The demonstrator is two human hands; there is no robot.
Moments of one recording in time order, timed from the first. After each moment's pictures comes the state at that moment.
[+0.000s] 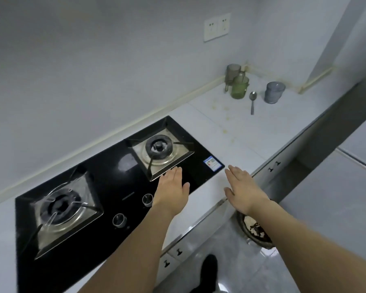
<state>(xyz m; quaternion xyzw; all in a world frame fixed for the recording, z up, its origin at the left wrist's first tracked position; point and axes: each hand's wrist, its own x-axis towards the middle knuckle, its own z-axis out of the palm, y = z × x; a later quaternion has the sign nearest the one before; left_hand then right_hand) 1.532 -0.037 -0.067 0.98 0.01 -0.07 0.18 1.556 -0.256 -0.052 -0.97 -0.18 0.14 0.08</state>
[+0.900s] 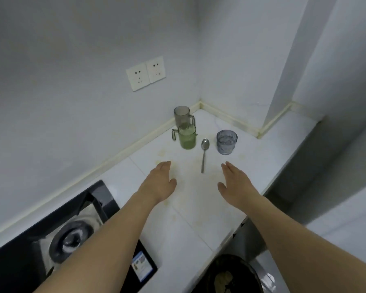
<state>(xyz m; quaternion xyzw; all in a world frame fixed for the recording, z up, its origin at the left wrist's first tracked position) 1.890 -0.234 -0.017 0.97 -0.02 -0.14 0.21 1.883 -0.467 -0.033 -0.98 -0.06 0.13 0.17</state>
